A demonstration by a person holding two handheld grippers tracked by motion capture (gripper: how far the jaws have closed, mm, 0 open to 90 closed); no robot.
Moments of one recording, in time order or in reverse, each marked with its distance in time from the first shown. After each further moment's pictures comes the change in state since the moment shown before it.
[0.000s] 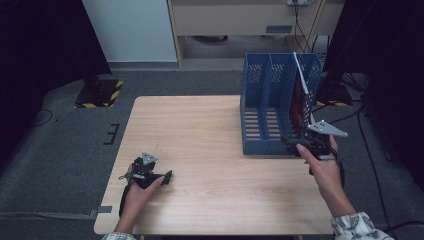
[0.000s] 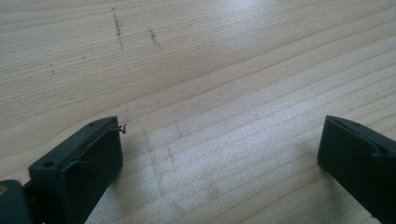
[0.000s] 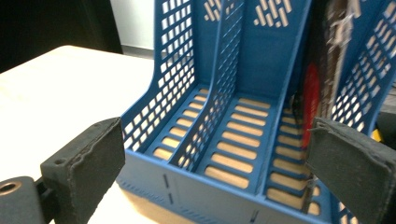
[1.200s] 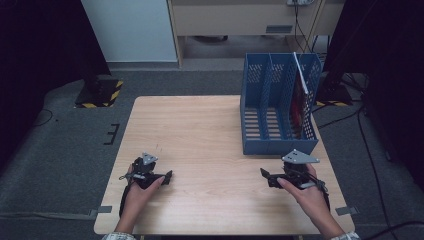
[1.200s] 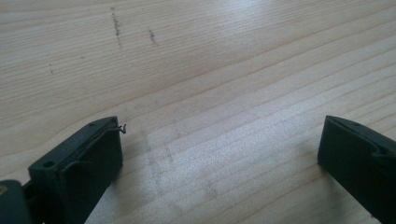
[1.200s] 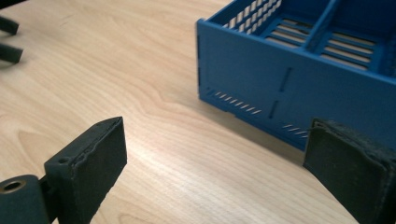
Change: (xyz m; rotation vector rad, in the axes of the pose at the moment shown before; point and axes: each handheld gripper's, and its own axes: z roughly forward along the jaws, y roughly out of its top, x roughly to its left) left arm -0.001 0.000 0.000 0.000 0.000 0.000; right arm 0.063 -0.066 -0.002 0.171 0.173 -0.110
